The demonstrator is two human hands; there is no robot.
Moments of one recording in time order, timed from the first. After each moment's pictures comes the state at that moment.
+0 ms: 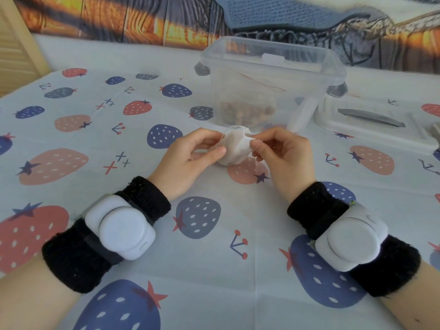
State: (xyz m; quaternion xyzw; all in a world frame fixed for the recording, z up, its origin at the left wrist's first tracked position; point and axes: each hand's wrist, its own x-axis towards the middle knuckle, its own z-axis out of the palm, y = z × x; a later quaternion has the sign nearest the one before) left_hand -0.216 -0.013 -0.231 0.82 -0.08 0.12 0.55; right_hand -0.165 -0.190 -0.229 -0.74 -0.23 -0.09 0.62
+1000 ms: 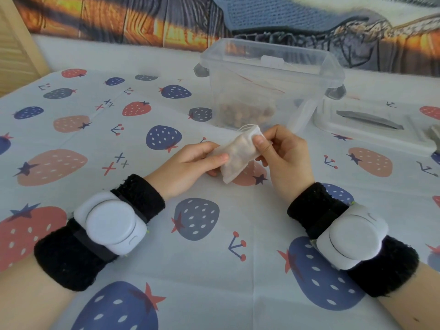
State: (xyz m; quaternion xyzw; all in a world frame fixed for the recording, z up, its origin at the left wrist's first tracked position) left_hand -0.212 -0.012 -0.232 0.78 -0.11 -0.01 0.62; right_hand -0.164 -0.188 -0.227 -0.73 -0.24 -0.07 0.64
